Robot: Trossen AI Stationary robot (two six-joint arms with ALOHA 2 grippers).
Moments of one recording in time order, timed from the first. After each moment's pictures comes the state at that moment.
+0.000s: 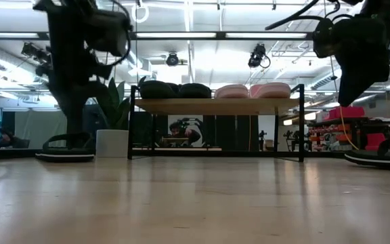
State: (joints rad) left arm 0.11 1.38 0.86 -1.09 -0.53 -0.91; right arm 0.16 1.05 0.75 -0.91 0.20 0.91
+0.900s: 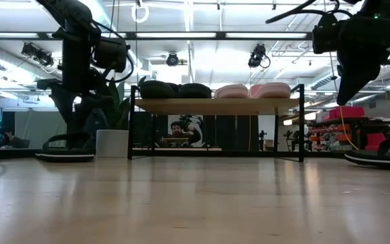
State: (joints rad) left arm 0.53 1.33 0.81 -0.94 -0.51 -0.76; right arm 0.16 1.05 0.75 -0.90 0.21 0.72
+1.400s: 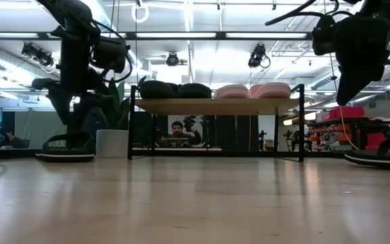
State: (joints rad) left arm 0.51 1.34 0.81 -0.99 -0.48 -0.90; right arm 0.16 1.05 0.75 -0.90 0.21 0.82
